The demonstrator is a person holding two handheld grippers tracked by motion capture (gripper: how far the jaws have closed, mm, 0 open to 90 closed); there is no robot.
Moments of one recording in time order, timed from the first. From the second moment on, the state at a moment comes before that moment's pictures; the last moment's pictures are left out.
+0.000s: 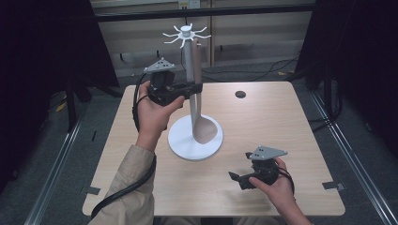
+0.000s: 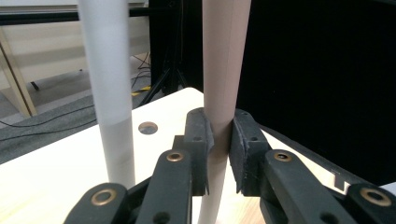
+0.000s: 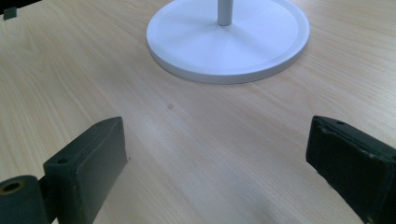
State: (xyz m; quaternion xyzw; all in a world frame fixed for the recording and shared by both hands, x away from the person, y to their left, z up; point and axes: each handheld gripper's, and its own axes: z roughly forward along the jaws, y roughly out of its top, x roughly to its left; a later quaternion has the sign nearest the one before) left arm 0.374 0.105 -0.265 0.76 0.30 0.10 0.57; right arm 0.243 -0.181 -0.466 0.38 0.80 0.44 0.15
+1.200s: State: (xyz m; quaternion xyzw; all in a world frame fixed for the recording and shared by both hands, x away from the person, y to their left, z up) left arm 0.379 0.118 -0.272 0.75 0.29 0.10 0.58; right arm 0.243 -0.182 -0.465 0.39 0.80 0.44 0.15
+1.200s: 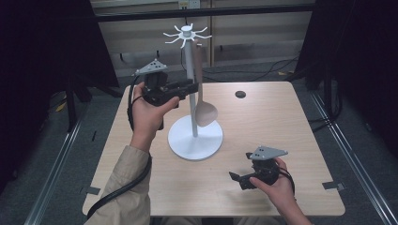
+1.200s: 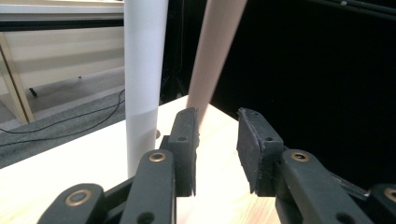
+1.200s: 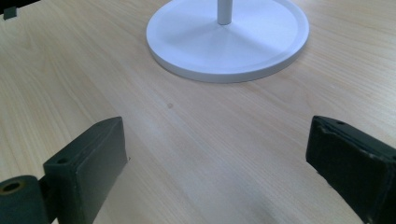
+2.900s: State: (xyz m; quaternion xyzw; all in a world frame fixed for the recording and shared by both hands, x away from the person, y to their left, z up) left arm 0.326 0.165 -0.395 0.78 0.33 0.11 0.52; right arm 0.242 -0.181 -0.468 0.39 0.80 0.43 0.15
